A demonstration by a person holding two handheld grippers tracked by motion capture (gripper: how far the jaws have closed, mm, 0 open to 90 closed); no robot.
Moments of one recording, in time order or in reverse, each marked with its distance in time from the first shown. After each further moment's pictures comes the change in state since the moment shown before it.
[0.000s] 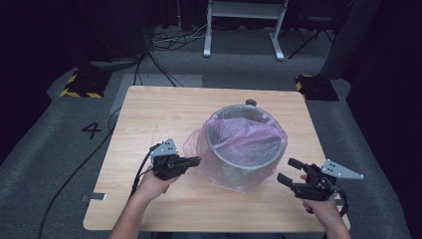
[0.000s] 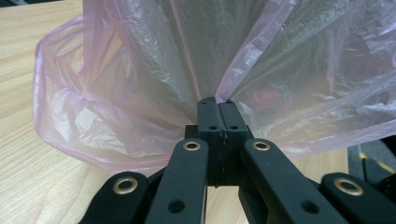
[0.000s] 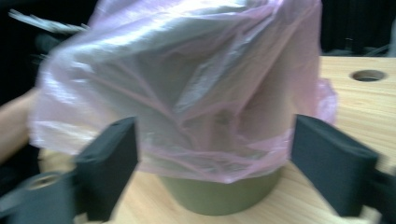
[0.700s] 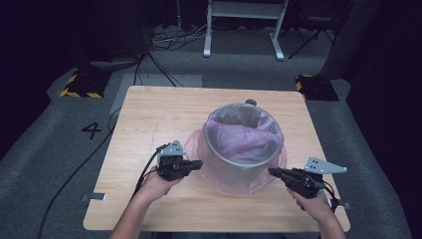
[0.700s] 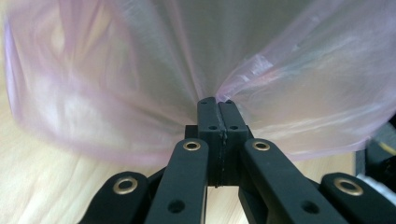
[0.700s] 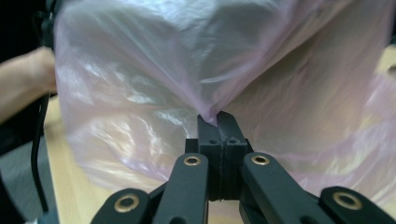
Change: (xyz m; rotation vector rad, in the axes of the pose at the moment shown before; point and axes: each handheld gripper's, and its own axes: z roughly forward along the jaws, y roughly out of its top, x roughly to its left) left arm -0.002 -0.007 0.012 0.148 0.024 -0.015; right arm 0.015 -0.001 0.025 0.133 0.058 -0.081
